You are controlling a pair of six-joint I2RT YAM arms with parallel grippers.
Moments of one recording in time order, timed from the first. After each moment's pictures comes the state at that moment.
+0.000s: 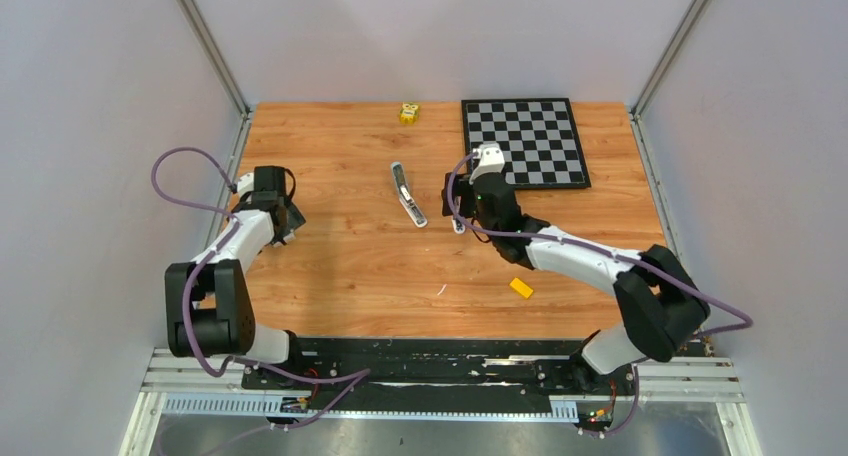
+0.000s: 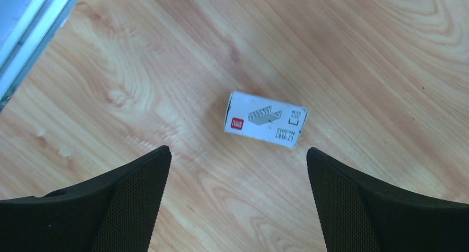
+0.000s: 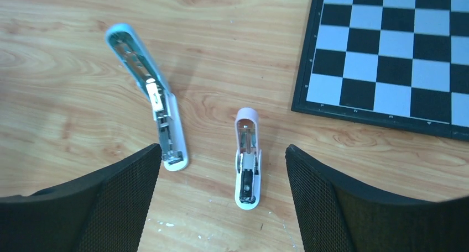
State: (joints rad) left arm 0.05 1.40 0.81 -0.45 -0.48 -0.57; right arm 0.72 1.52 0.85 0.30 0.34 0.30
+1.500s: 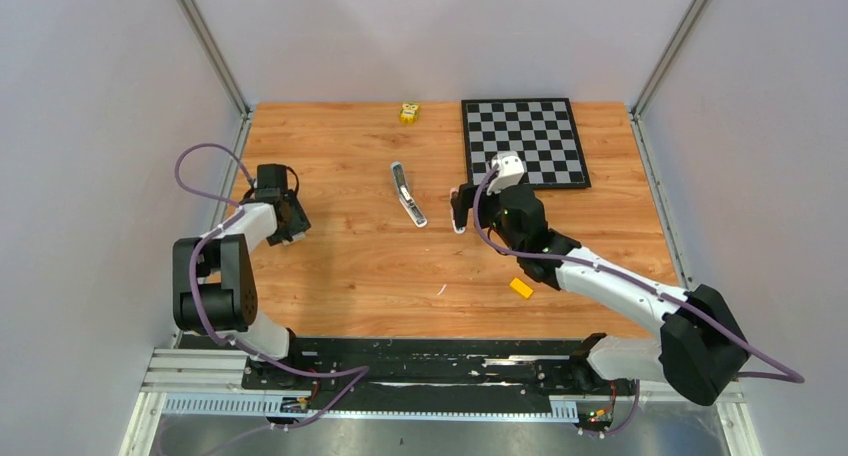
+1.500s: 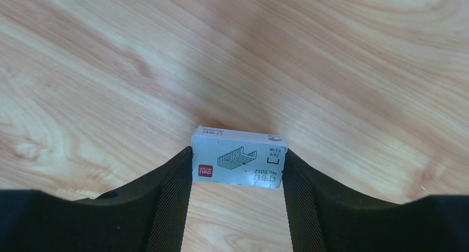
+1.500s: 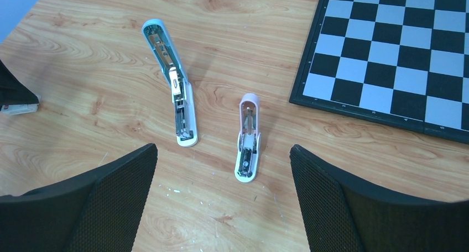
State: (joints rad) left arm 0.12 1.56 0.84 -0.32 -0.20 -0.39; right arm 0.72 1.24 0.72 0.27 0.27 0.25
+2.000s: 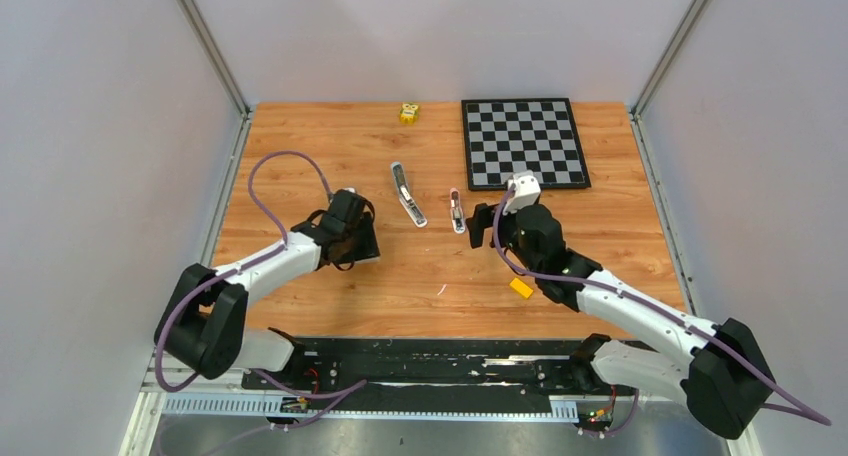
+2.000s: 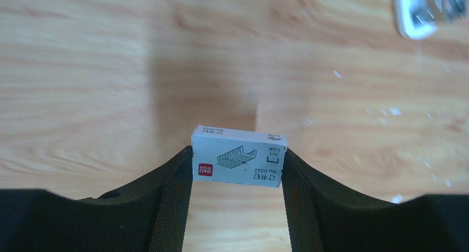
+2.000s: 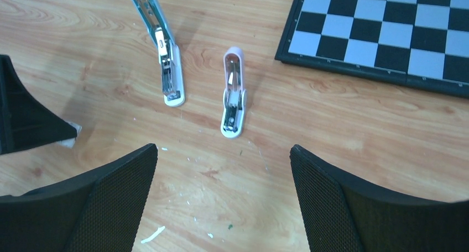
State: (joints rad) left arm -0.41 1.37 0.71 -0.33 -0.12 -0.60; right arm 0.72 1.05 0.59 0.17 0.27 0.26
